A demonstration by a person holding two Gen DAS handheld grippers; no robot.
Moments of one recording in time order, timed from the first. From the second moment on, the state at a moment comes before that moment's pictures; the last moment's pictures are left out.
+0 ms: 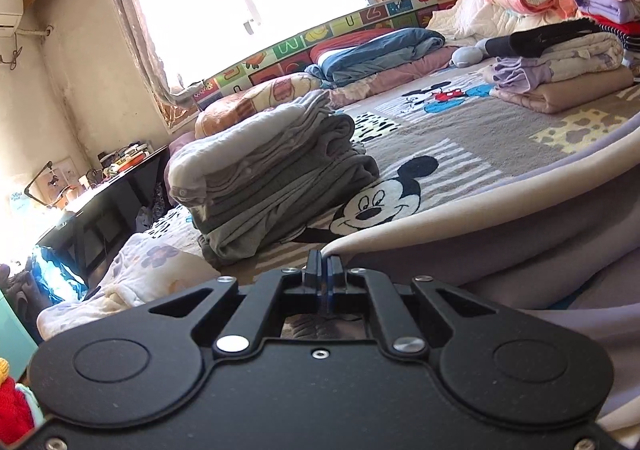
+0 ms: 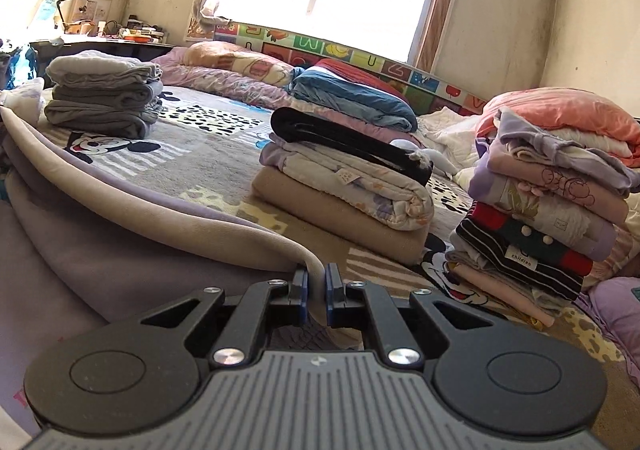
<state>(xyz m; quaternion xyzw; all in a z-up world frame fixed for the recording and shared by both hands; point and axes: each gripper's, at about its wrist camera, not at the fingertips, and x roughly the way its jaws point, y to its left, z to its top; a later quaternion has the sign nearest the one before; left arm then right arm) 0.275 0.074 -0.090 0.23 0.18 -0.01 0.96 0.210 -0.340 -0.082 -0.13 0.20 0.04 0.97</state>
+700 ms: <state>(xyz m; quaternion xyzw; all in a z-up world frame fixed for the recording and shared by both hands) 0.370 0.092 -0.107 0.09 0.33 -0.05 0.94 0.301 -0.414 -0.131 0.14 0.33 0.09 0.93</state>
